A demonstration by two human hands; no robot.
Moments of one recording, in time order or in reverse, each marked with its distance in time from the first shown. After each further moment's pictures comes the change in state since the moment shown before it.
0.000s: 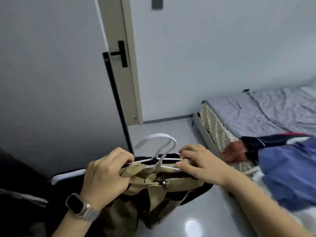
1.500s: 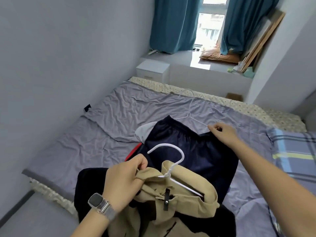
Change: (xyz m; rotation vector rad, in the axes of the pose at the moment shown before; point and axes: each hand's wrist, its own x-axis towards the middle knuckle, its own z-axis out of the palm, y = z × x) left_hand 0.401 0.674 0.573 -0.462 -0.658 0.636; right_hand -0.472 0.766 -0.397 0.171 0.962 1.413
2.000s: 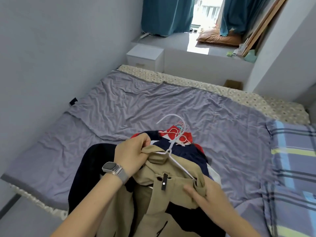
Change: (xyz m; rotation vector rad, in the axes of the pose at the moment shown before) left_hand 0.153 0.028 0.093 0.022 -0.105 -0.059; right_hand -0.108 0.024 0.021 0.316 -0.237 -0.290
